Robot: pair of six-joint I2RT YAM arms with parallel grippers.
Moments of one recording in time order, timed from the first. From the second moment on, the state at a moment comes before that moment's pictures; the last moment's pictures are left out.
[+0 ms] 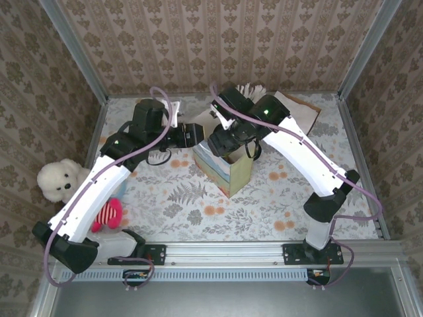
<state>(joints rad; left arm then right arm) -0.59 1.23 1.36 -0.73 0.37 -0.54 0.78 1.82 2.23 -1.50 0.14 0.23</state>
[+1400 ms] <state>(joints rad) -0.30 1.26 1.53 -0.80 0.52 -0.28 0.76 2.02 2.24 -1.52 0.12 0.23</state>
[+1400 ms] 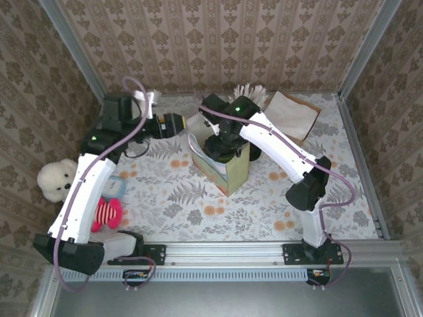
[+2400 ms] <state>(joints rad) -0.34 1.71 1.76 -0.91 0.63 0.11 0.76 2.07 2.18 -1.52 0.07 0.17</state>
